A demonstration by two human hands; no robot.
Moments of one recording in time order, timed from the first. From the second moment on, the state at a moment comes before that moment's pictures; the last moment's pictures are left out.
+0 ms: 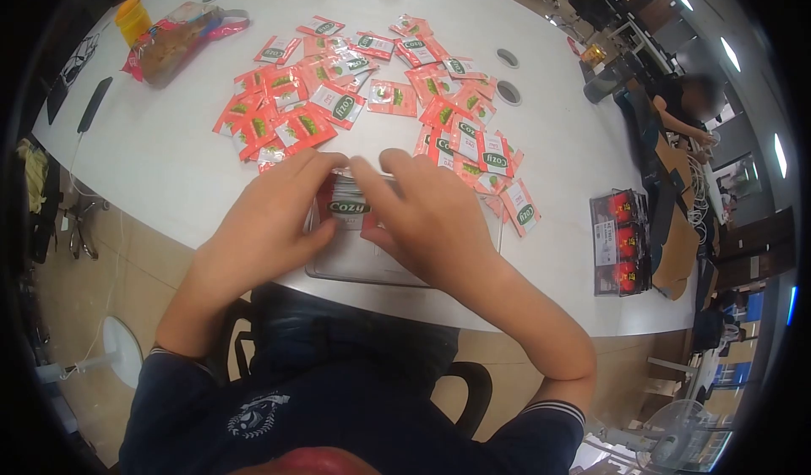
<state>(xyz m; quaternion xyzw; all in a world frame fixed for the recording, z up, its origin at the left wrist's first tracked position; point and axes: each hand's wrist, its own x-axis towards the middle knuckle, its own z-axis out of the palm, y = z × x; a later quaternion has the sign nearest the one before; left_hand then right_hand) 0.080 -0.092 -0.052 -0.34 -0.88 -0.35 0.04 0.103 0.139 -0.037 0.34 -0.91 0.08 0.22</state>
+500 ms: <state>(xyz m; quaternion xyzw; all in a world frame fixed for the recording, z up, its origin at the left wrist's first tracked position) 0.073 -0.080 -0.049 -0.32 -0.89 -0.33 -0.05 0.095 0.118 -0.053 0.28 -0.94 0.04 0.18</state>
